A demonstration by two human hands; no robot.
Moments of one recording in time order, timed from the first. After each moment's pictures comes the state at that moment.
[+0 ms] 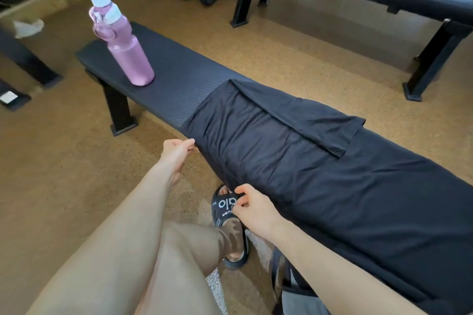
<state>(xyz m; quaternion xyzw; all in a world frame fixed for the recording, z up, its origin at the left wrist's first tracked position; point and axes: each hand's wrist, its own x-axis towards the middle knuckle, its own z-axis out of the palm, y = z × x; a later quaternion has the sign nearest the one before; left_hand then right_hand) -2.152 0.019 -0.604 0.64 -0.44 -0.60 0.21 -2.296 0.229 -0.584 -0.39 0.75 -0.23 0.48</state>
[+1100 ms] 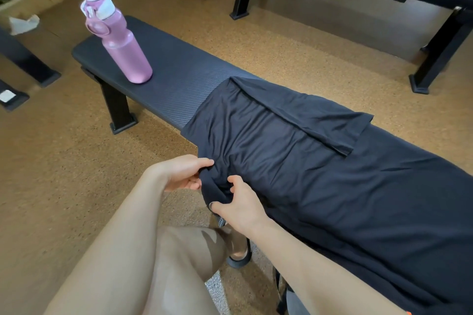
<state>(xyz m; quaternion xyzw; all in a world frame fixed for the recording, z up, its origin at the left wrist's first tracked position) -2.151 0.037 -0.566 0.52 -0.51 -0.67 -0.12 -2.265 0.200 -0.578 -0.38 0.76 -0.25 0.47</state>
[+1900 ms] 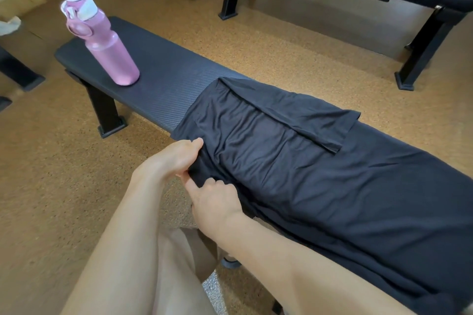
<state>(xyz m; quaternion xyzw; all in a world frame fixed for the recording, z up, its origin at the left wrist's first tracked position) -2.185 0.039 -0.531 0.55 -0.71 -0.43 -0.08 -2.232 0.178 -0.564 -0.67 0.73 0.01 0.14</state>
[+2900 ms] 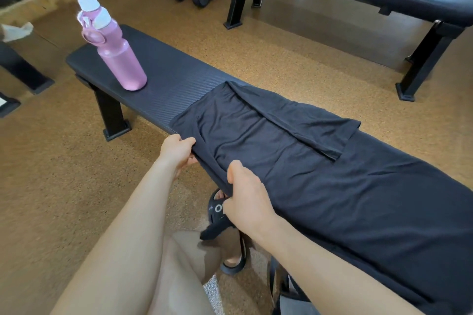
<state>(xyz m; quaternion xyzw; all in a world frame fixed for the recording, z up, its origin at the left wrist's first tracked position) -2.186 0.026 -0.555 0.64 -0.43 -0.60 0.22 -2.286 0.205 -0.513 -0.51 0.77 -0.25 0.30</state>
